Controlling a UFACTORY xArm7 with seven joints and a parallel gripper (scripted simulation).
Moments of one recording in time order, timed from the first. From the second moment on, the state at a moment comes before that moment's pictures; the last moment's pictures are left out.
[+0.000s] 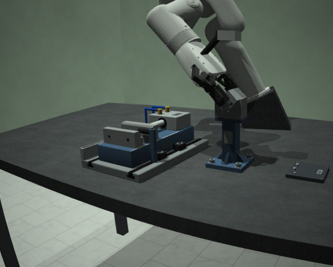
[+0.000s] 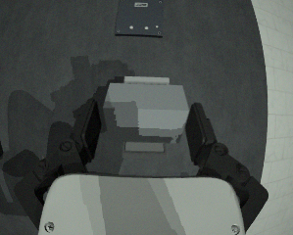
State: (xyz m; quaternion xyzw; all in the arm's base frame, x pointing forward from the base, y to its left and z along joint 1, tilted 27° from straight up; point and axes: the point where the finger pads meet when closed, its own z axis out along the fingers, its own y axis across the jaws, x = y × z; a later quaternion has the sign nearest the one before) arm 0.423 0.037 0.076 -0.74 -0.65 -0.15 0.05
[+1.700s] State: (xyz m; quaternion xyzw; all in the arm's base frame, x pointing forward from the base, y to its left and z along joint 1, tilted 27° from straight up) arm 0.423 0.037 0.076 -0.74 -0.65 -0.17 0.06
